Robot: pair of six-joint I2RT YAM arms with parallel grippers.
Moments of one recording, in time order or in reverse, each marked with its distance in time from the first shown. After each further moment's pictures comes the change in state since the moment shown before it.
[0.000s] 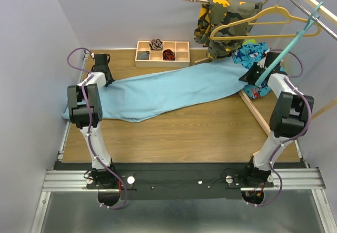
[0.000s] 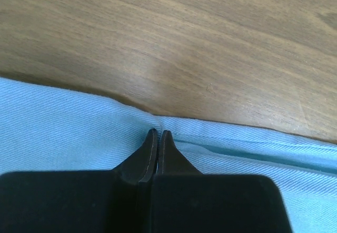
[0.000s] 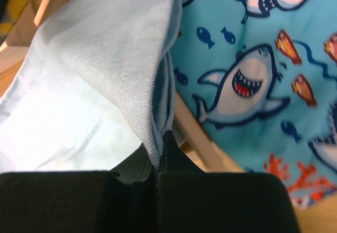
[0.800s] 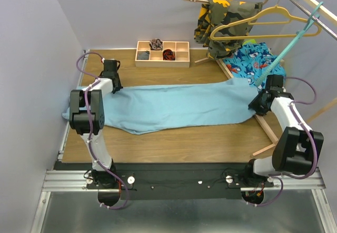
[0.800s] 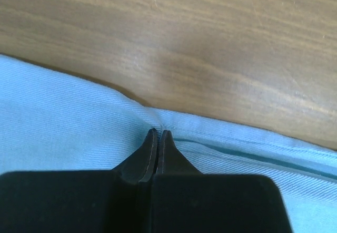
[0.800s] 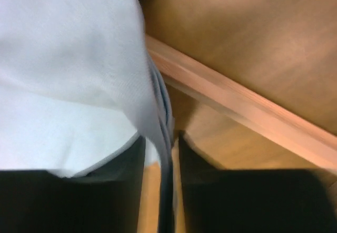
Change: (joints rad) left arm -0.101 -0.132 -0.190 0.018 0.000 0.003; right arm -0.001 -0.483 -0.421 -0.269 0.423 0.150
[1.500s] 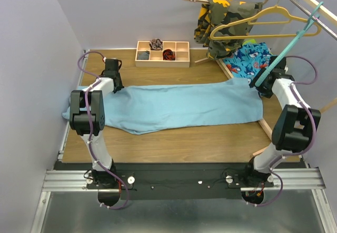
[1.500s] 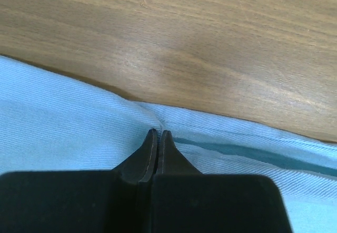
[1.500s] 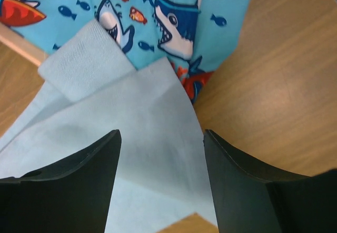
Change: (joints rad) left arm -0.026 -0.027 -0.010 -0.025 0.001 0.000; right arm -0.006 0.195 0.278 0.042 0.043 -0.094
